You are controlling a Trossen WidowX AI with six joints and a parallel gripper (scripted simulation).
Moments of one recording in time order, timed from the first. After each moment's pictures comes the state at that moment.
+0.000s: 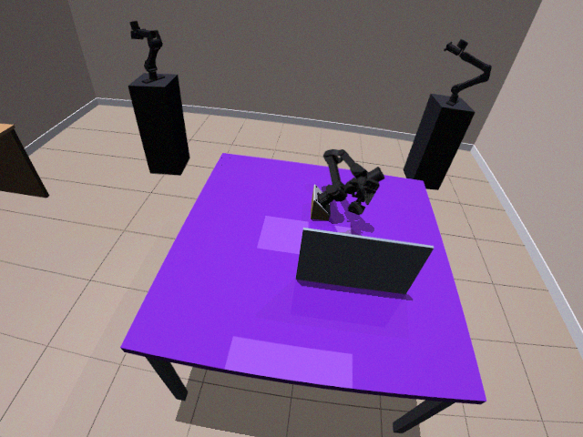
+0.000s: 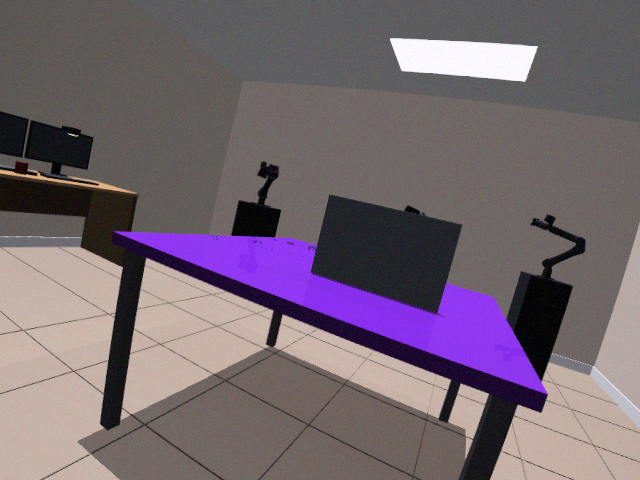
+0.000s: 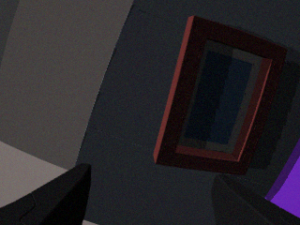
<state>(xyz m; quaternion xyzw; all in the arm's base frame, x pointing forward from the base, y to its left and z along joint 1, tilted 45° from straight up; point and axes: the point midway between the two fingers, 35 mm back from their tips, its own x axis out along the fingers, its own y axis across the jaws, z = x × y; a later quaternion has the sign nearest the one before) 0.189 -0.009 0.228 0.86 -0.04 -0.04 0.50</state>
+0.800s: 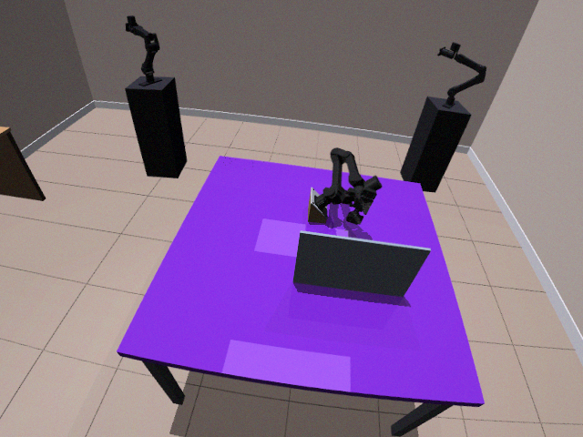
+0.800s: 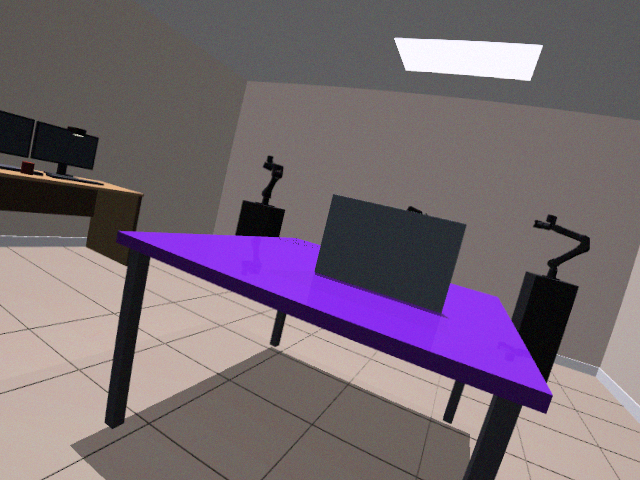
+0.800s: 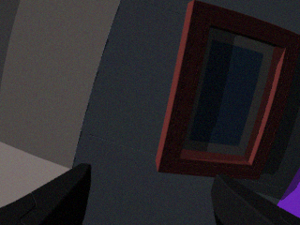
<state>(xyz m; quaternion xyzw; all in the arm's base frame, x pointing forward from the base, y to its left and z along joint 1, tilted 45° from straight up) 0.225 -0.003 0.224 0.88 -0.04 -0.03 0.48</state>
